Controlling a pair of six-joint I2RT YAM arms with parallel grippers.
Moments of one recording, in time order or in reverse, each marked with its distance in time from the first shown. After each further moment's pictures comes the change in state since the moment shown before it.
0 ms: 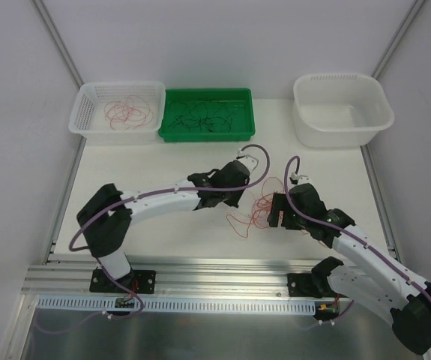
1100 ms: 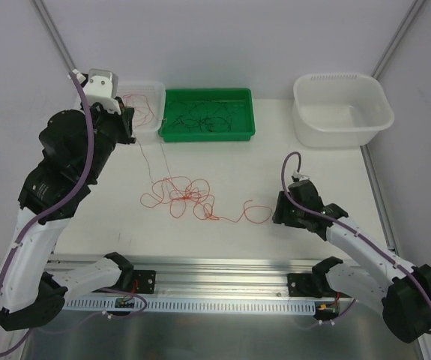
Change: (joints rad) left arm 0.422 -0.710 0.469 -0.369 -0.239 0.327; right arm -0.123 0.154 -0.065 0.100 -0.031 0.041
